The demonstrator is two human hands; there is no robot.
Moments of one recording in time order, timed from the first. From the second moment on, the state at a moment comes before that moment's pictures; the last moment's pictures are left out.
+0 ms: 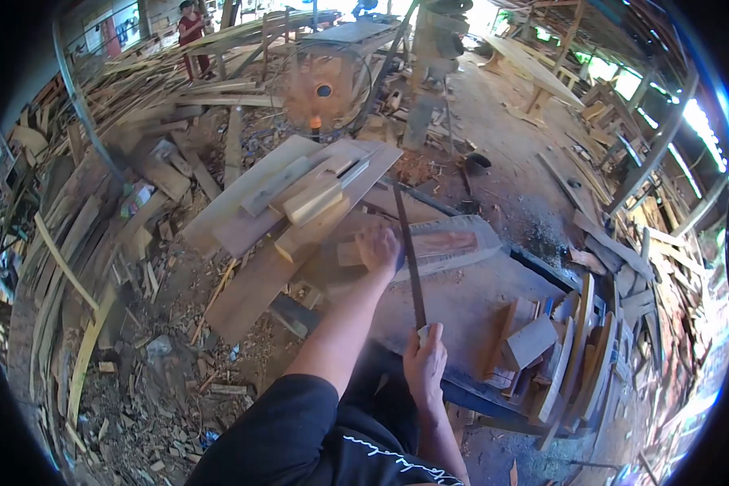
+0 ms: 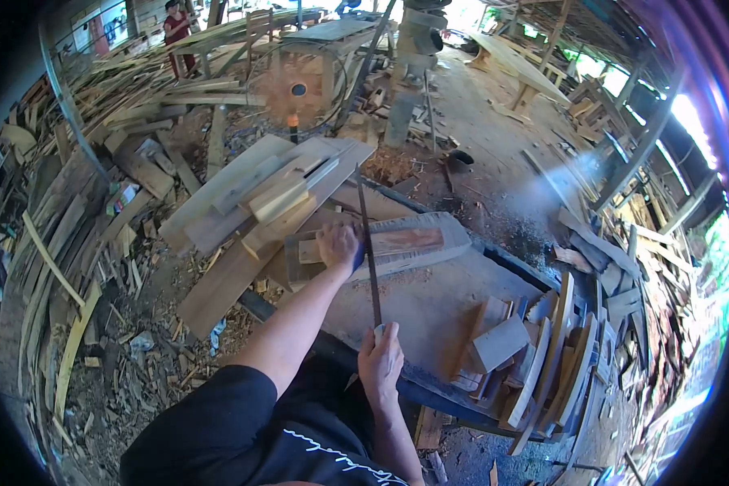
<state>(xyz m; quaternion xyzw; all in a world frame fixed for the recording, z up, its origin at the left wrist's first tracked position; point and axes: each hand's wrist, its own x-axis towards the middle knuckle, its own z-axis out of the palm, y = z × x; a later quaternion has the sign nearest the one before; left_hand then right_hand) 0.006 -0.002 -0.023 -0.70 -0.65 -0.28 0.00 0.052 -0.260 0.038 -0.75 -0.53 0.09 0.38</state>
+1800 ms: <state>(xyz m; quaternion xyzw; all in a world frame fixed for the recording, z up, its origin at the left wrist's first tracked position) 0.006 -0.007 0.001 -0.73 -0.62 -0.28 0.01 0.052 -0.221 0.024 -0.75 -0.51 0.08 0.42</state>
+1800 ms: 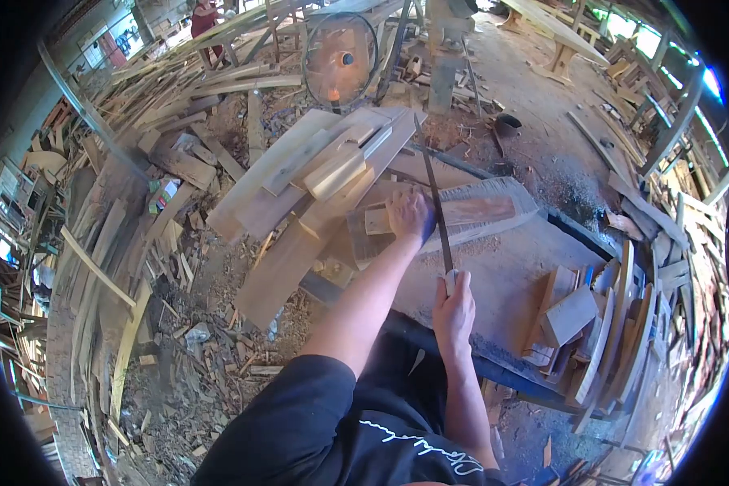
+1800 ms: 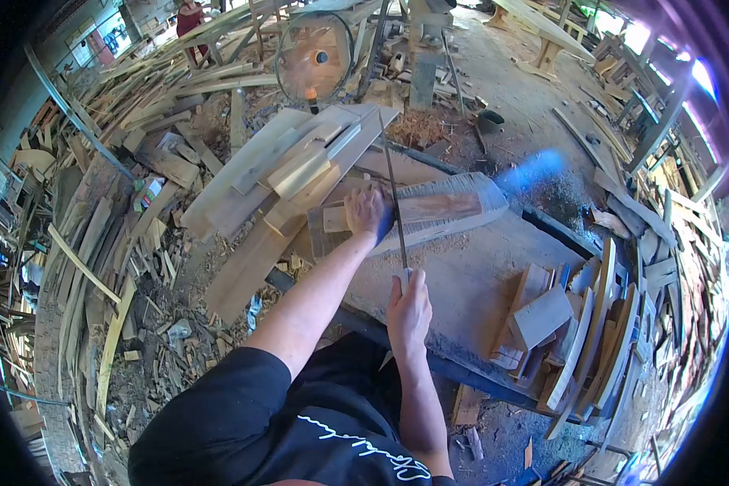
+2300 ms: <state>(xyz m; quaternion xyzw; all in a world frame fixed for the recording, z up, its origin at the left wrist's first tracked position) 0.007 0.001 -0.005 -0.73 -0.62 -0.29 0.01 0.049 -0.240 0.024 -0.74 -0.50 0.10 0.44</state>
